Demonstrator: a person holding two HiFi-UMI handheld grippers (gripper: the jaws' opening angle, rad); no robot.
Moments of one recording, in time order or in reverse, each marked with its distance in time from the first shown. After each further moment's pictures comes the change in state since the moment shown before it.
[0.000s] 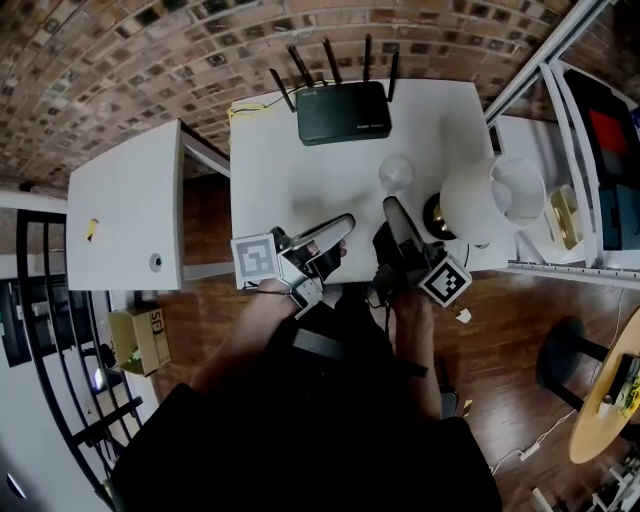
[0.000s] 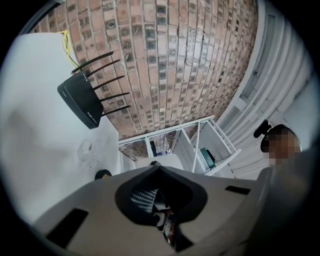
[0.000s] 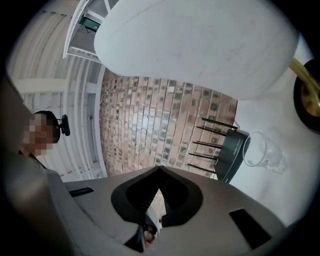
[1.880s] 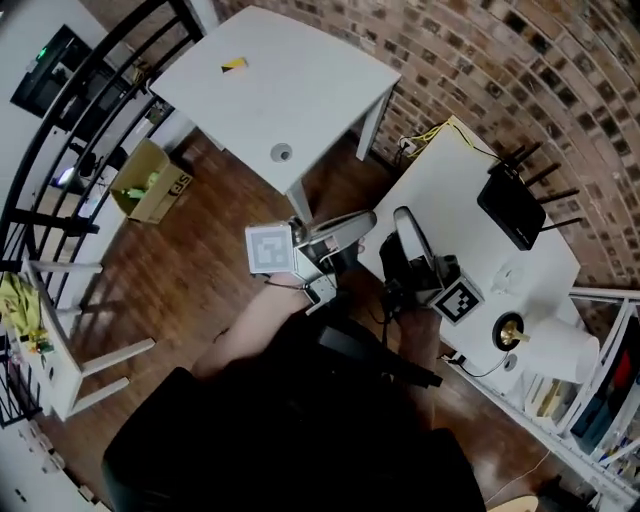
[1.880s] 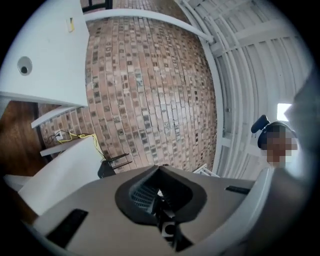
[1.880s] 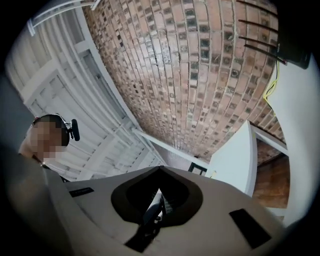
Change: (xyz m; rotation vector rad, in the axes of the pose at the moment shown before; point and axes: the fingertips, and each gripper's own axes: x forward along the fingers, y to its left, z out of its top) left arm -0.412 -0.078 0.045 0.183 -0.699 0.057; right arm 0.128 0.189 -0.406 0.144 0.695 0.350
